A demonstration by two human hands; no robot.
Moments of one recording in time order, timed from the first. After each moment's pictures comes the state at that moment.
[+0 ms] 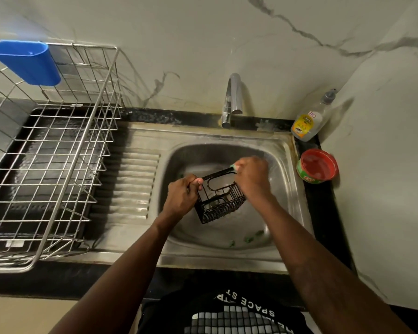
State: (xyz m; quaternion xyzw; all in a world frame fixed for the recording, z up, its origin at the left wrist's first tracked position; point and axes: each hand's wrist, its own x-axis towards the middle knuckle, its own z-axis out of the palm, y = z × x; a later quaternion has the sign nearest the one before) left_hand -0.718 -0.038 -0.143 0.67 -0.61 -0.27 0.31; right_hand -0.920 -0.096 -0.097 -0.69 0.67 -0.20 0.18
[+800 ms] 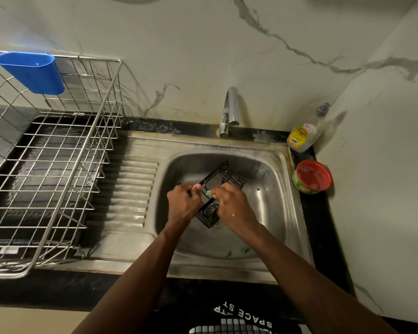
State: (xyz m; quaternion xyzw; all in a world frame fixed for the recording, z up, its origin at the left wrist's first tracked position) left_hand -0.746 -0.037 -0.118 0.75 -0.47 -0.31 0.34; right_hand -0.905 -0.046 -0.125 -0.80 0.52 -0.23 0.19
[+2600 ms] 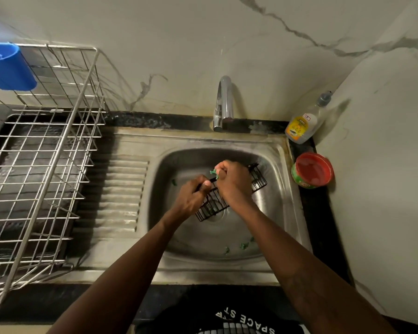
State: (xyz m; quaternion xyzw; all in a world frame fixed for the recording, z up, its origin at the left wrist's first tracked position) left_hand -0.752 -0.081 -0.159 0.60 -0.60 -0.43 0.29; right_hand -0.894 -0.113 -0.110 -0.63 0.70 -0.24 0.24
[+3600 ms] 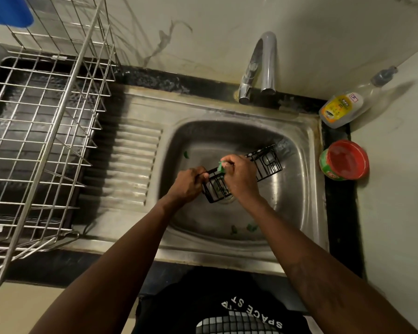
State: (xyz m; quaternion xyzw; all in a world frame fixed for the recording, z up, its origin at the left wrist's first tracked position) left_hand -0.705 -0.064 -0.215 0.64 -0.65 -0.36 0.20; right_hand -0.882 -0.101 -0.184 -0.68 0.63 -0.25 0.26
